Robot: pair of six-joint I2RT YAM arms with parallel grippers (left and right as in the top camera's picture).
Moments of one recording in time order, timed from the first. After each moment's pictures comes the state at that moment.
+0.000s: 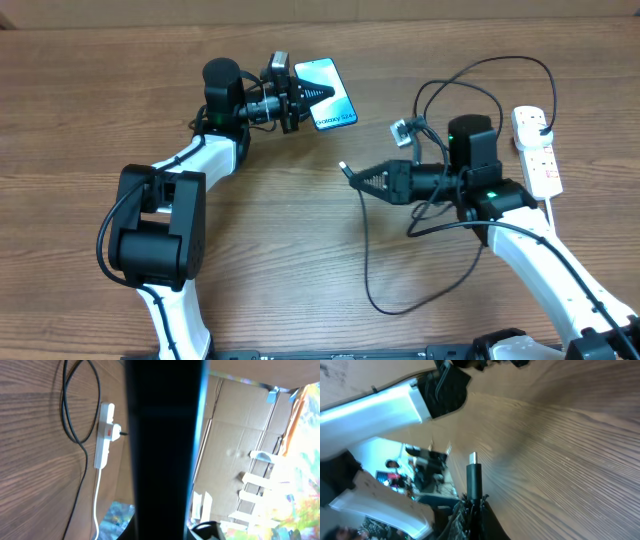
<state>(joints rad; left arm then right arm) -0.17 2.07 1.22 0.73 1.18 -1.65 0.27 1.37 0.83 -0.10 -1.04 0.57</state>
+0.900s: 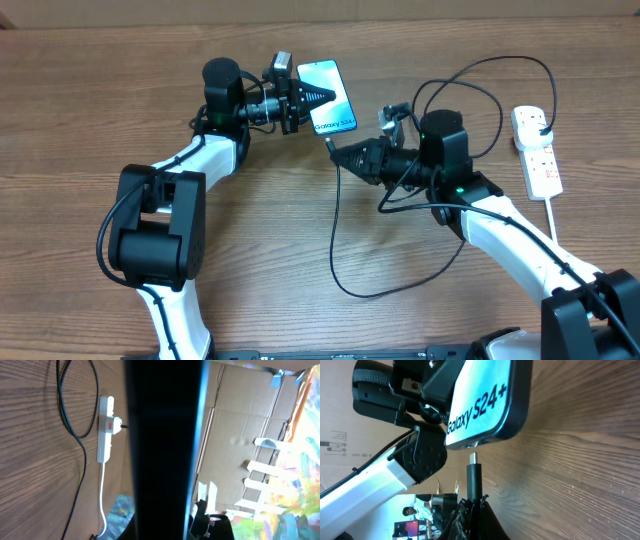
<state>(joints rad) -0.17 2.07 1.22 0.73 1.23 -1.59 0.35 1.52 0.83 0.22 -0.83 0.98</state>
